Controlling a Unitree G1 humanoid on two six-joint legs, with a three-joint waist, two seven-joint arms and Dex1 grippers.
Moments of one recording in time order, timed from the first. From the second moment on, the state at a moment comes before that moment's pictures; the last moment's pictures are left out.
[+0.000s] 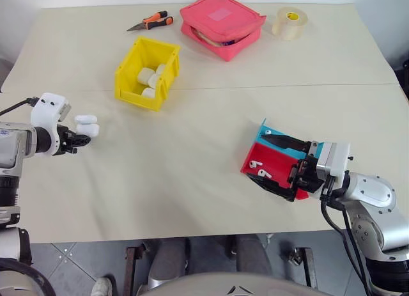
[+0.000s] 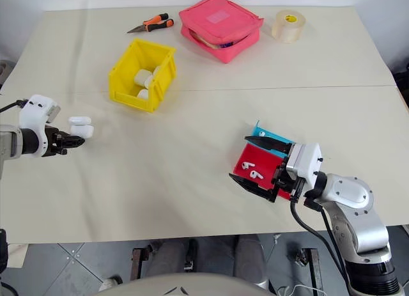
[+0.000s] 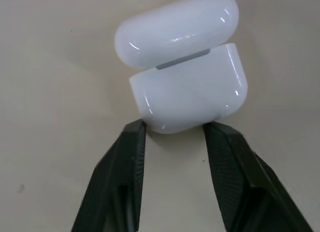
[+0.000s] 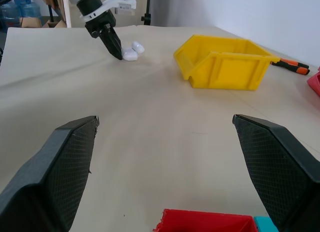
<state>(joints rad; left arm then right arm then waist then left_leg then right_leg) -0.52 0.99 0.08 0.21 -0.23 1.05 -0.64 0.02 -0.62 -0.11 -0.46 0.56 0.11 0.97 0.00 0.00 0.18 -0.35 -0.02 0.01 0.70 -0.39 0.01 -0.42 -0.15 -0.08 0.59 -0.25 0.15</state>
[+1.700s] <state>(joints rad) -0.58 0.69 0.31 0.05 -0.27 1.32 -0.23 0.00 -0.62 -0.08 -0.43 0.56 0.13 0.96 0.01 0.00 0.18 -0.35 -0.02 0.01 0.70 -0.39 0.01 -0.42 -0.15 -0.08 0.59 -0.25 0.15</state>
